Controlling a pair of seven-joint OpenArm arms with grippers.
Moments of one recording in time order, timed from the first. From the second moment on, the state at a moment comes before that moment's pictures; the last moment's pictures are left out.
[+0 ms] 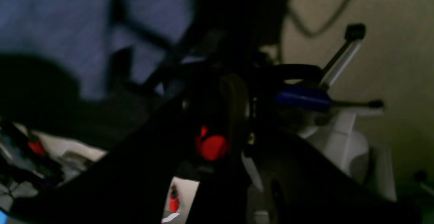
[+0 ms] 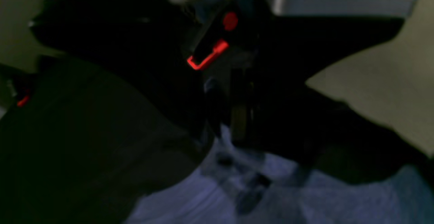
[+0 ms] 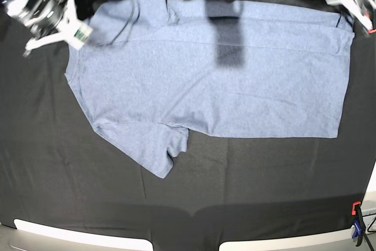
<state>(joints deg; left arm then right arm) 42.5 -64.8 12.6 107.9 4.4 -24.3 32.7 -40.4 46.8 6.3 120.0 7.3 23.9 -49.9</state>
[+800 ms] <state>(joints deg) 18.7 -40.1 -24.2 89.1 -27.1 -30.2 19.1 -20.3 27.9 18.7 112.9 23.4 23.6 -45.6</state>
